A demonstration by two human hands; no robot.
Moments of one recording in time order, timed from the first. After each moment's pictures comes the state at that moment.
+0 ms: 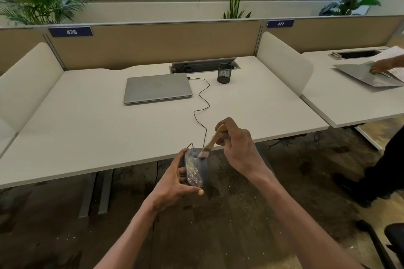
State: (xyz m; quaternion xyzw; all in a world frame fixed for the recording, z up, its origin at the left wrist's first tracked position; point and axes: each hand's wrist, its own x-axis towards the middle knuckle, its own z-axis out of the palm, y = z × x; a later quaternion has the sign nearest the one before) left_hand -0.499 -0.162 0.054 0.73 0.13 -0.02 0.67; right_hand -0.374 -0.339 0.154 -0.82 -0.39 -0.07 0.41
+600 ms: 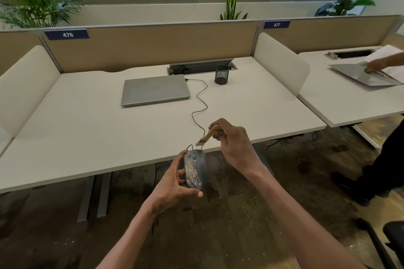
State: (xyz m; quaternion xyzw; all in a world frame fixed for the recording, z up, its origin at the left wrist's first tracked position) left_hand -0.496 -0.161 0.051 0.73 0.12 -0.03 0.67; right_hand -0.367 -0.332 0.156 -0.82 -0.41 -0.08 0.40
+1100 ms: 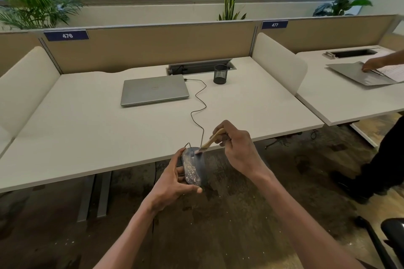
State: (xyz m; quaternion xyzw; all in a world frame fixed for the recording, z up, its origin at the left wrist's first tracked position) left_hand -0.498 -0.164 0.054 0.72 0.14 -0.02 0.68; right_hand -0.378 -0.350 0.157 -0.82 -0.38 -0.03 0.43
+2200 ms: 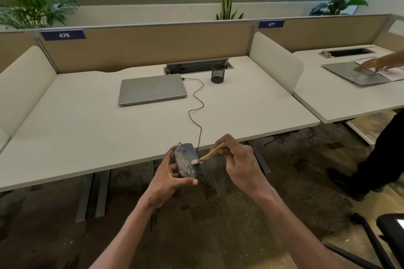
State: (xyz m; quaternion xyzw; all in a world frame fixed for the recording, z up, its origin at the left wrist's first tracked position) left_hand -0.499 -0.164 0.051 0.73 0.16 0.03 0.67; right_hand -0.408 -0.376 0.133 -0.80 -0.40 -0.05 0.44
